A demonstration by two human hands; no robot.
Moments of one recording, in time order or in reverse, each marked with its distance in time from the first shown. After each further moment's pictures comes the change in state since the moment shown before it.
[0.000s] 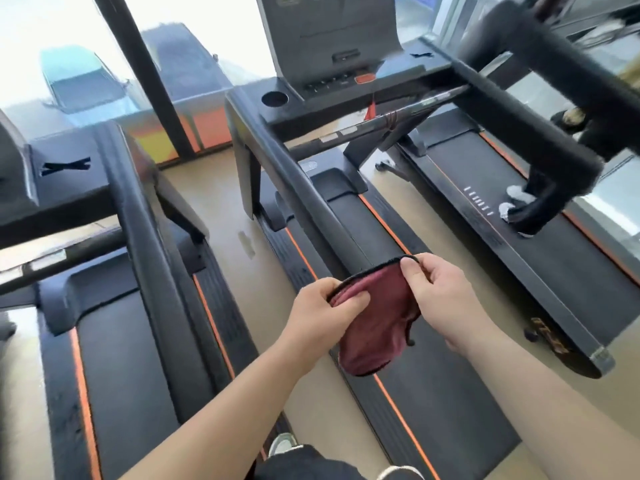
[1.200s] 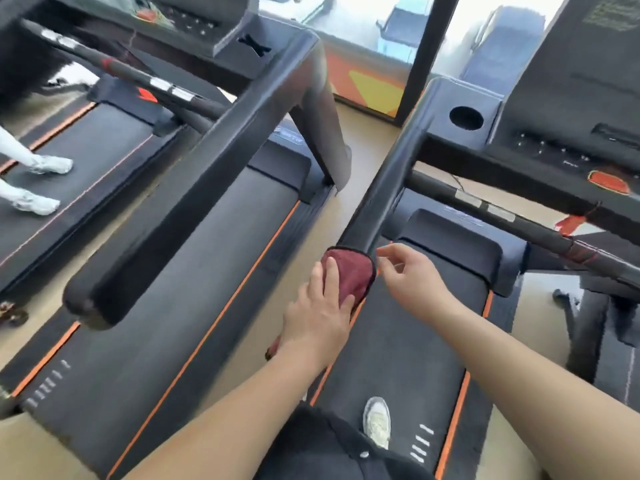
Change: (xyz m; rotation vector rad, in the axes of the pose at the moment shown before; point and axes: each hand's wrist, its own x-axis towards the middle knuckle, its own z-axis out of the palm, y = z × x) left_hand 0.195 -0.021 0.148 0.815 0.838 -0.507; right_hand 0.330 0.013 0.042 -0.428 -0.914 -0.453
